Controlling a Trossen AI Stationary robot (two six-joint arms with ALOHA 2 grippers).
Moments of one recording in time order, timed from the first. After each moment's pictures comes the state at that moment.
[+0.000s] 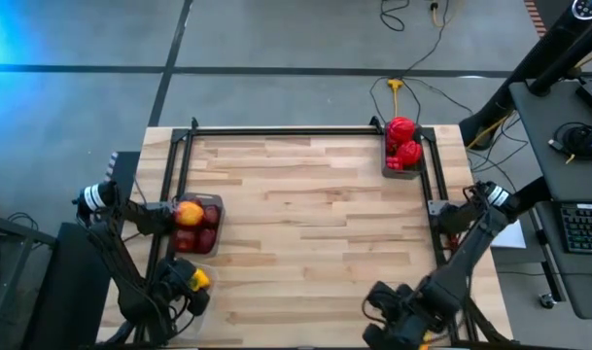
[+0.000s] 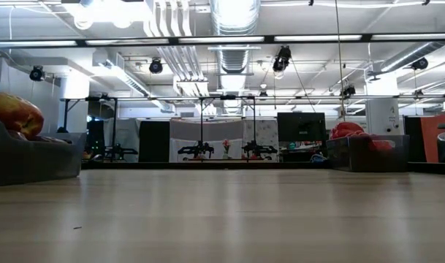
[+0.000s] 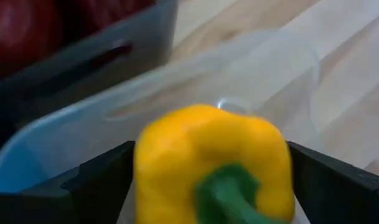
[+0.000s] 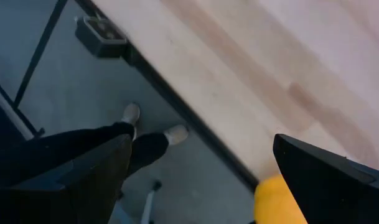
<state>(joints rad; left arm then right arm) -1.23 1.63 0.97 -1.11 -0.44 -2.24 0.87 1.74 1.50 -0.91 0.13 1.68</state>
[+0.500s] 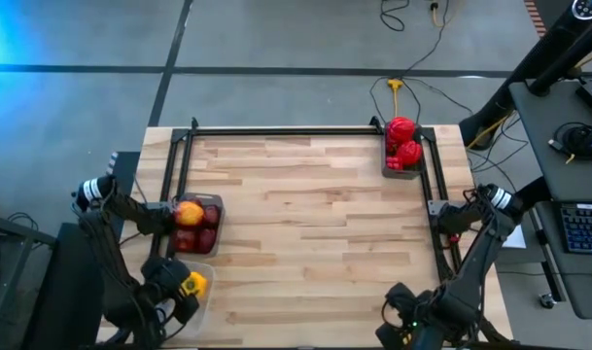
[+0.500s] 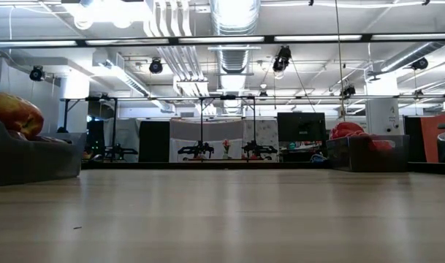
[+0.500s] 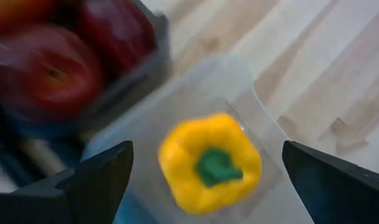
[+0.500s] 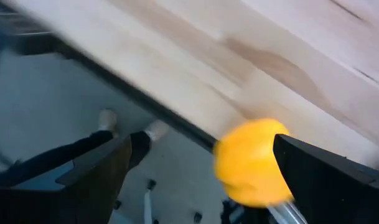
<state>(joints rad) -1.23 1.57 1.17 -1.37 -0.38 -2.05 0.97 1.74 1.51 -1.06 0.09 1.98</state>
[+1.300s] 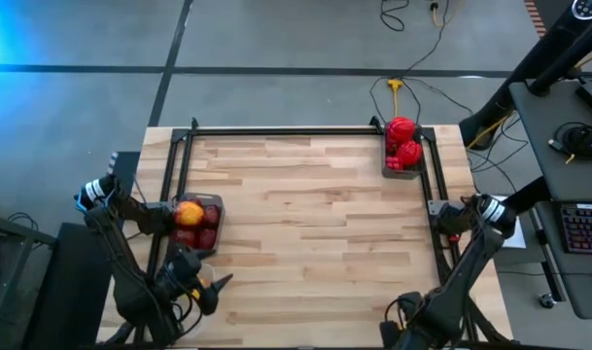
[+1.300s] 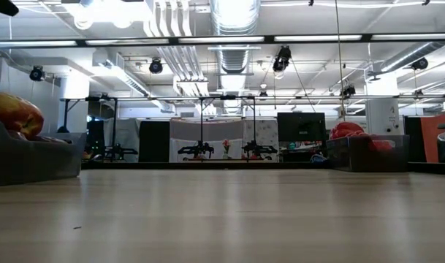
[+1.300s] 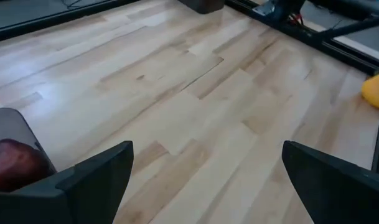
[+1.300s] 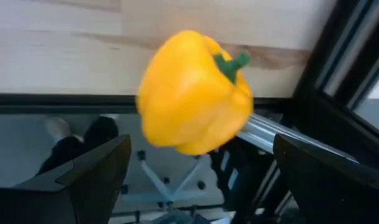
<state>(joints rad) -1.10 1.59 1.27 -1.40 -1.00 -1.99 0.95 1.85 1.46 -1.04 -0.34 2.44</state>
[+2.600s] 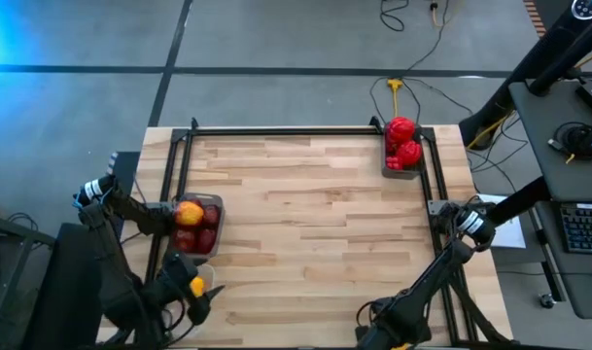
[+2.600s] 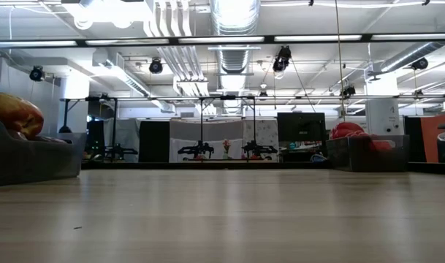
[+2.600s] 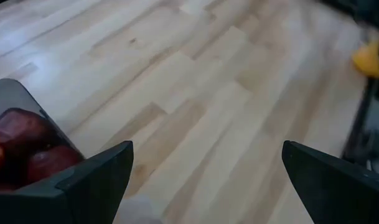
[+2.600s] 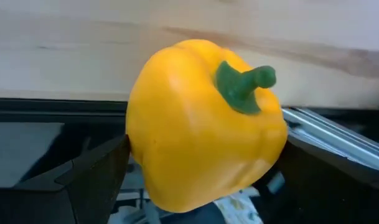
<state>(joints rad) -1.14 1.58 1.38 -1.45 -0.84 -1.90 0.82 2.08 1.47 -0.86 -0.40 2.29</state>
